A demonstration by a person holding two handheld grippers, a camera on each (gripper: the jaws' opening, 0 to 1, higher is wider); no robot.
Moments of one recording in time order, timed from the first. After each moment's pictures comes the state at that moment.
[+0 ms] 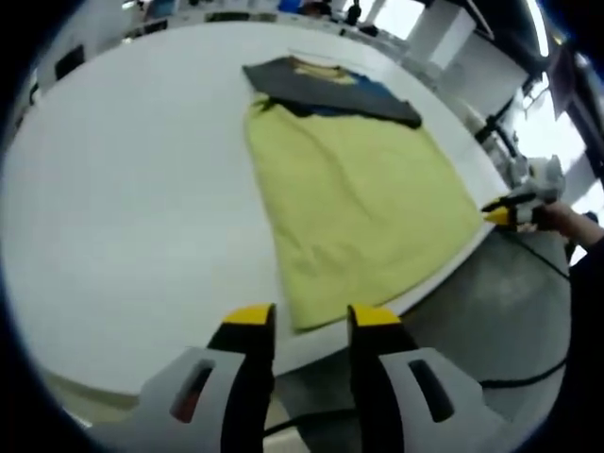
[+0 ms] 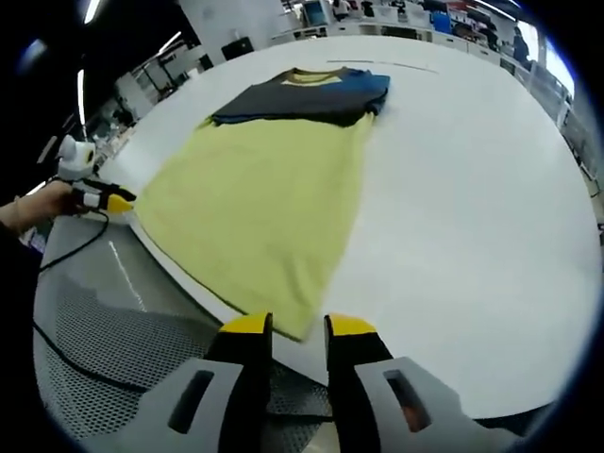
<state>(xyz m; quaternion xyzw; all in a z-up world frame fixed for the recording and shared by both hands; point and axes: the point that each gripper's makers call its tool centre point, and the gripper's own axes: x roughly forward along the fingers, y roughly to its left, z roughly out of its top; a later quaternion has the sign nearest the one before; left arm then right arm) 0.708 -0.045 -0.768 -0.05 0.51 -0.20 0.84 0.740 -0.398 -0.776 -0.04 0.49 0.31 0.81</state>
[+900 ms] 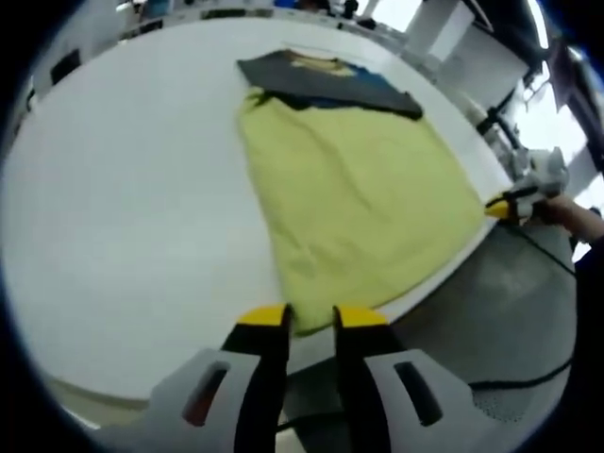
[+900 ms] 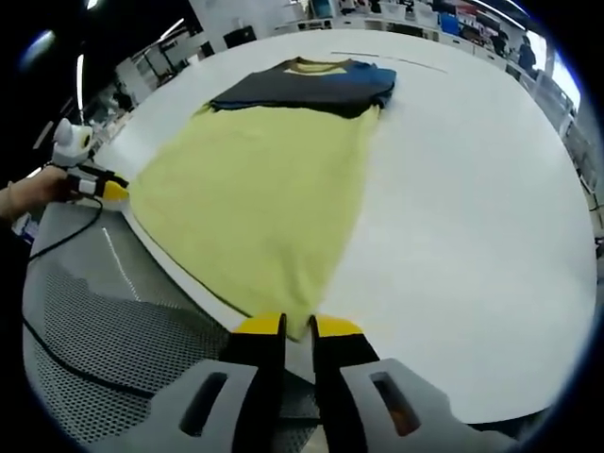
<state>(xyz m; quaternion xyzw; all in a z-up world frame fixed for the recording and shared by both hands) 0.708 -0.048 -0.774 -0.04 0.52 -0.19 0.83 0.738 -0.397 -0.781 -0.07 0.50 0.31 0.80</state>
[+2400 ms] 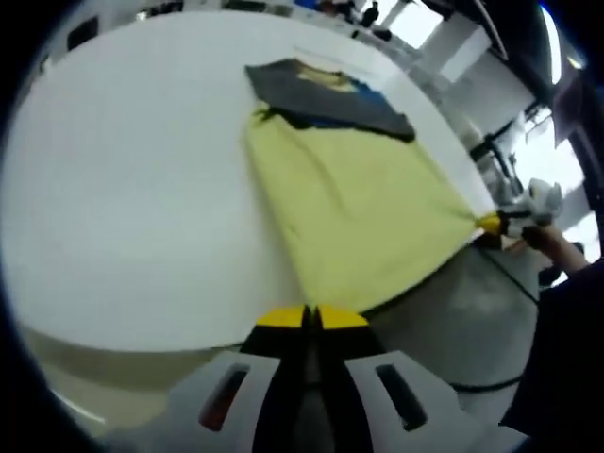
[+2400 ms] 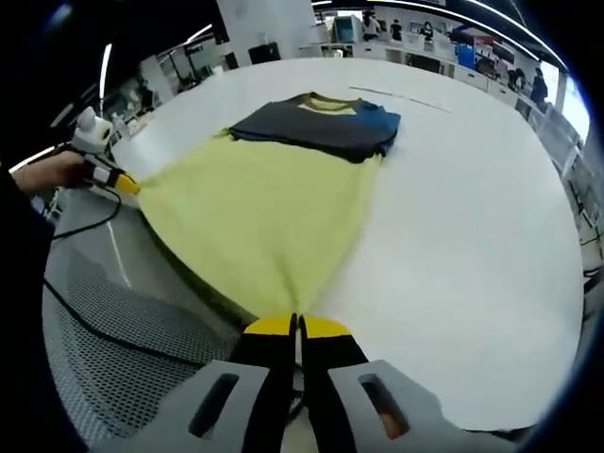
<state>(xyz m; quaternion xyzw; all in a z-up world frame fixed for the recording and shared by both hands) 0.682 -0.062 -0.735 -0.12 0.53 -0.19 0.82 0.731 -0.414 -0.735 -0.10 0.45 0.35 0.82</state>
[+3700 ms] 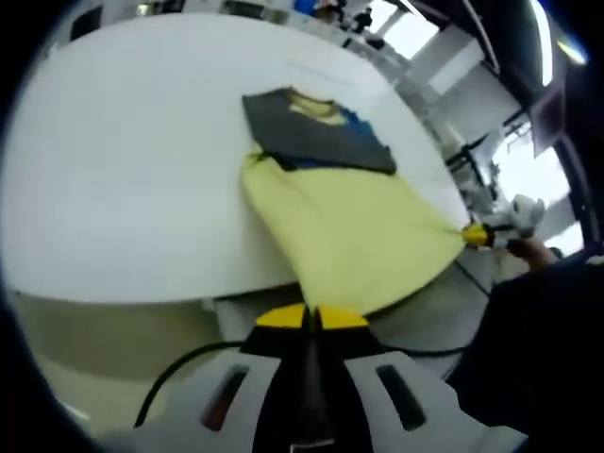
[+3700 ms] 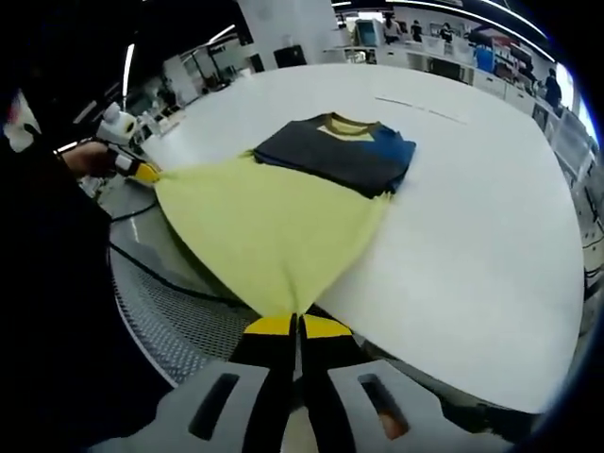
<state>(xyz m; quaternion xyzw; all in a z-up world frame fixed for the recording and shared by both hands) 0.648 -0.065 -0.674 -0.15 0.52 -0.21 0.82 0.680 -0.420 -0.685 -0.08 0.44 0.40 0.80</state>
